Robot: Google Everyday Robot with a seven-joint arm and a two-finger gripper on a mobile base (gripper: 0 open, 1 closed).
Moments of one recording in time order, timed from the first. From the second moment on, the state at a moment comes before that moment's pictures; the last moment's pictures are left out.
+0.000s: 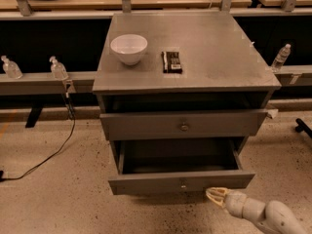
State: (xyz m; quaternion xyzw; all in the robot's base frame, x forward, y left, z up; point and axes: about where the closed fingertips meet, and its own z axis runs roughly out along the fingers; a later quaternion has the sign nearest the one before) arm 0.508 -0.247 0.342 -0.45 0.71 0.17 0.51
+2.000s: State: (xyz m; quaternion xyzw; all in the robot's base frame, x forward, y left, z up) arm 0.602 -0.209 0.327 -0.47 0.68 0.21 0.52
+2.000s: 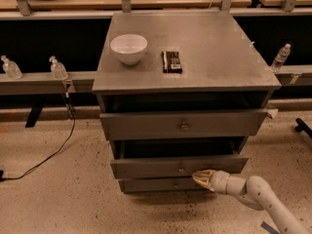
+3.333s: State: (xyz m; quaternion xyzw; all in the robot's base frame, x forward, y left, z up) arm 0.631 -0.204 0.331 -0.48 0.67 0.20 0.53
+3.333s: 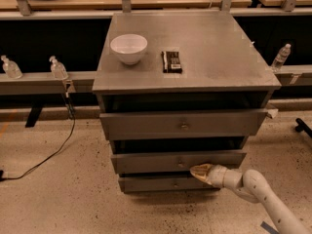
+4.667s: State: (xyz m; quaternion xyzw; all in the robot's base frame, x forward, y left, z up) arm 0.651 -0.196 0.334 -0.48 0.66 0.20 0.54
